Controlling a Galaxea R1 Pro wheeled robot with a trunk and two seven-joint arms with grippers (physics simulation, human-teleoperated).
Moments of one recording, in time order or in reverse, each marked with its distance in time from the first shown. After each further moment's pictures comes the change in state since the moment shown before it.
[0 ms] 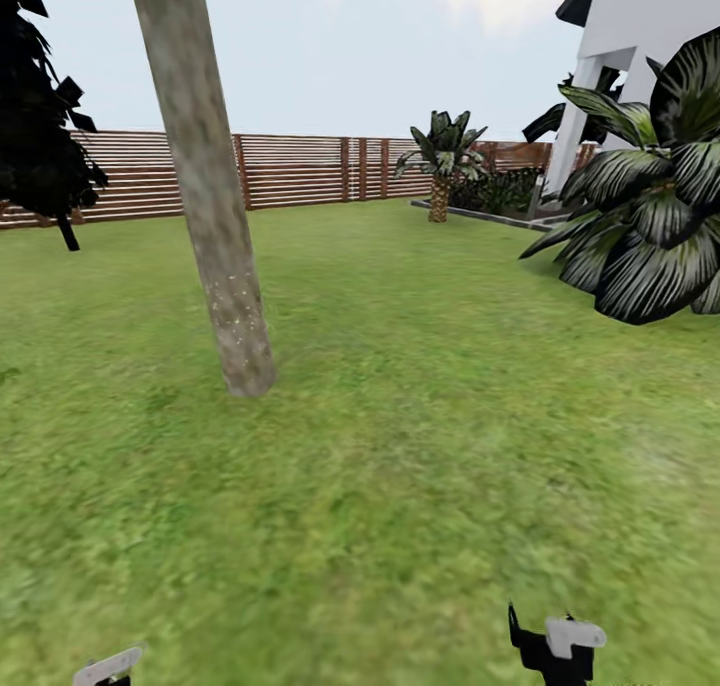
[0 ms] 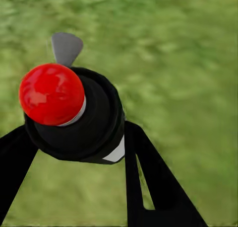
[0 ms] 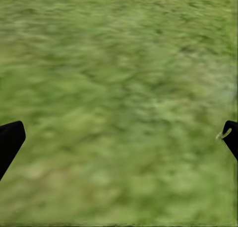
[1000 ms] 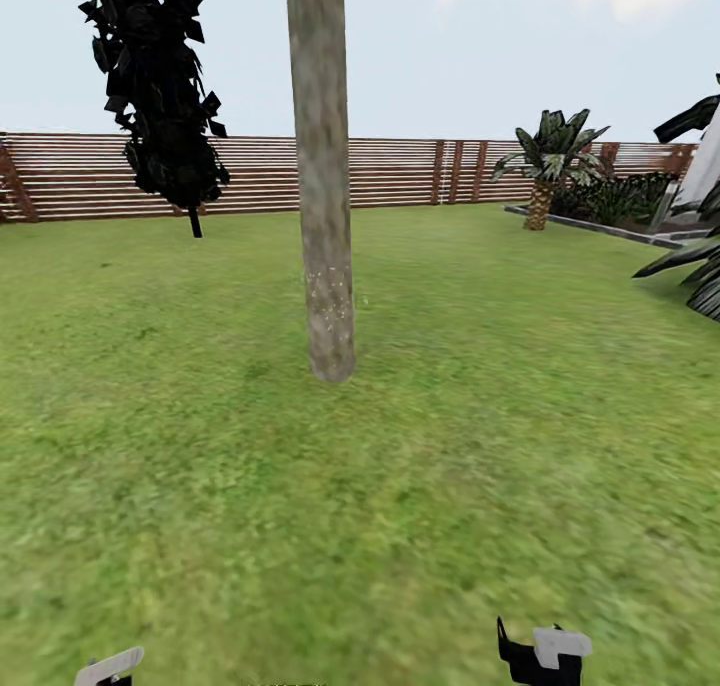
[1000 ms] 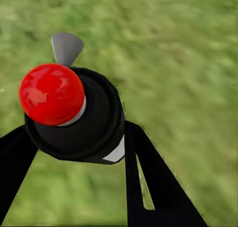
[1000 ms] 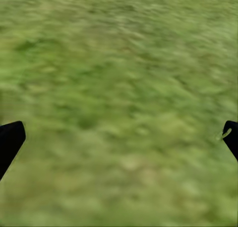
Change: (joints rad) left arm 0.000 0.000 -0.001 0.000 -0.004 0.000 -0.013; right arm 0.000 0.014 0.003 0.054 0.060 0.001 -0.033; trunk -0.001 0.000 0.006
